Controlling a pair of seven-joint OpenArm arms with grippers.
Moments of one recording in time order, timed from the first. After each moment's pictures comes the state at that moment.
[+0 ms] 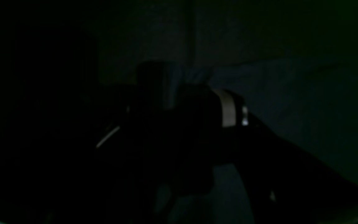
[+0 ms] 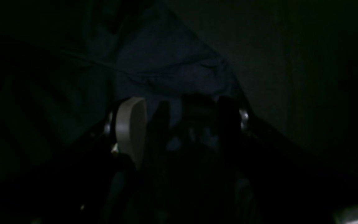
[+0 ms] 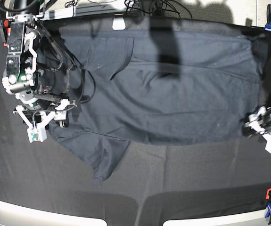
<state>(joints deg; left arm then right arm) -30.6 -26.7 -4.3 28.5 -24.2 -37.6 23.5 -3.7 18.7 8.1 103.9 17.4 10.9 -49.5</state>
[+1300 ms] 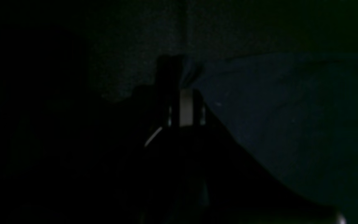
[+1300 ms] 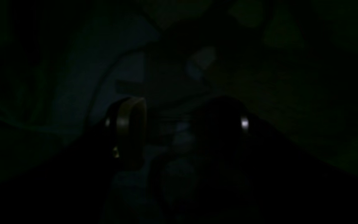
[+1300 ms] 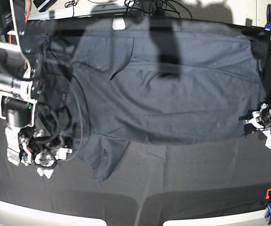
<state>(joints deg) -28.9 -27.0 -4.3 28.6 -27.0 -39.9 23.9 47.2 18.5 6.9 23.1 12.8 23.4 -54.6</state>
